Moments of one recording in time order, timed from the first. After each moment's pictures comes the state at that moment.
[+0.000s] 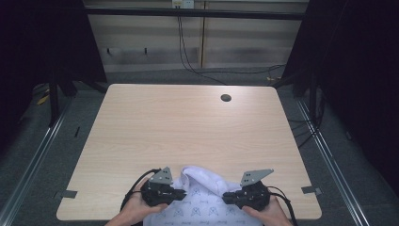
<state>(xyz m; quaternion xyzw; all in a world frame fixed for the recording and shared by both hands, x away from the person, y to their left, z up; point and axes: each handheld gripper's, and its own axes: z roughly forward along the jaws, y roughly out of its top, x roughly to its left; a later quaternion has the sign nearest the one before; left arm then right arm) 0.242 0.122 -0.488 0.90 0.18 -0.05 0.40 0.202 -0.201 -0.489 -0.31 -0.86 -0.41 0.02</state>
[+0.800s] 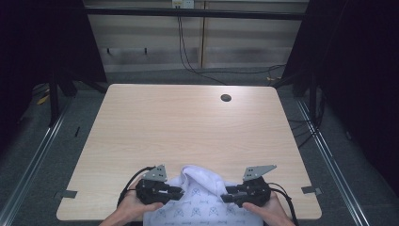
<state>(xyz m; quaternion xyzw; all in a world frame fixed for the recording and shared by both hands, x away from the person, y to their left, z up) 0.248 0.145 -0.477 0.88 0.18 -0.07 0.44 0.211 -0.205 -0.489 -0.32 -0.84 -0.44 0.03</state>
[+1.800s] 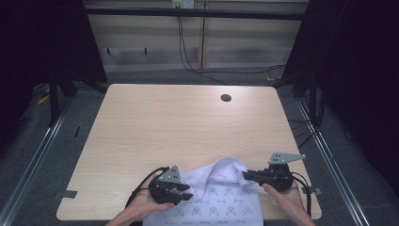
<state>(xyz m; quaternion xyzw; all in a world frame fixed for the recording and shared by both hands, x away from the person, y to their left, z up) 0.250 0.104 -0.494 0.90 0.14 -0.03 0.40 0.229 -0.266 -0.466 -0.39 -0.79 -0.47 -0.05</state>
